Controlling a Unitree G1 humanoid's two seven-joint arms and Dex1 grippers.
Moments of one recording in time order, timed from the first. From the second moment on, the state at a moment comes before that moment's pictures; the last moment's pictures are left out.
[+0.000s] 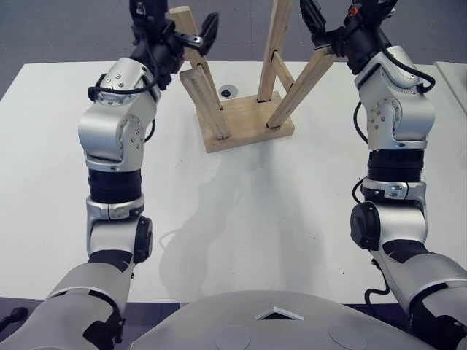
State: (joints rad) left arm -0.70 0.32 0.11 0.04 -0.32 0.63 -0.17; right arm -0.78 -0.28 -0.17 0.13 0.31 0.49 0.30
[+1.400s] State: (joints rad) left arm -0.64 0.40 0.03 0.74 -0.37 0.12 -1.20; right arm -0.38 -0.52 -0.11 0.01 0.39 0.64 0.56
